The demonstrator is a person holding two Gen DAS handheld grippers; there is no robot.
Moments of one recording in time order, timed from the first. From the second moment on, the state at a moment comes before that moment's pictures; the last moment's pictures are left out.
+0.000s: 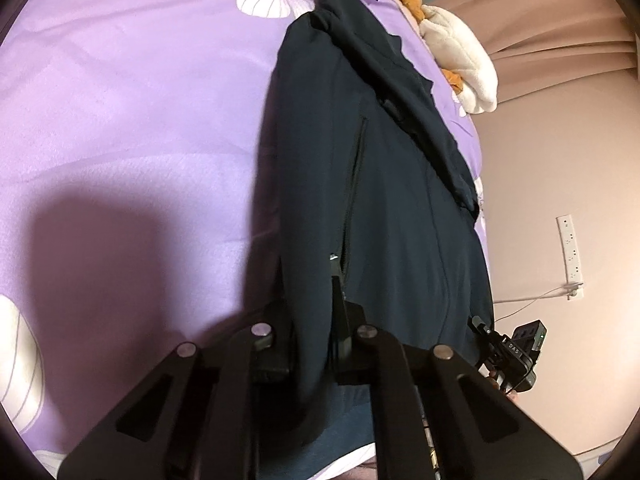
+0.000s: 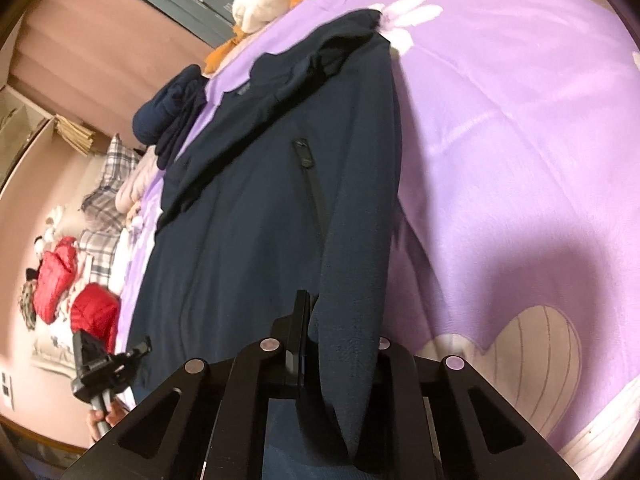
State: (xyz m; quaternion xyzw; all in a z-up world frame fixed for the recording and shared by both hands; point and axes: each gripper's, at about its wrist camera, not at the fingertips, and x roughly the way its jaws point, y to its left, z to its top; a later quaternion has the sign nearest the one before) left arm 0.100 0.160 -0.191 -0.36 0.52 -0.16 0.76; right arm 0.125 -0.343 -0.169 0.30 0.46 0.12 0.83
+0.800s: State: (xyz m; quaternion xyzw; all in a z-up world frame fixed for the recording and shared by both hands) left arm 0.102 0.149 -0.148 -0.35 0.44 -0.25 0.78; right arm 0.125 -0.334 -0.140 0.32 0.40 0.16 0.84
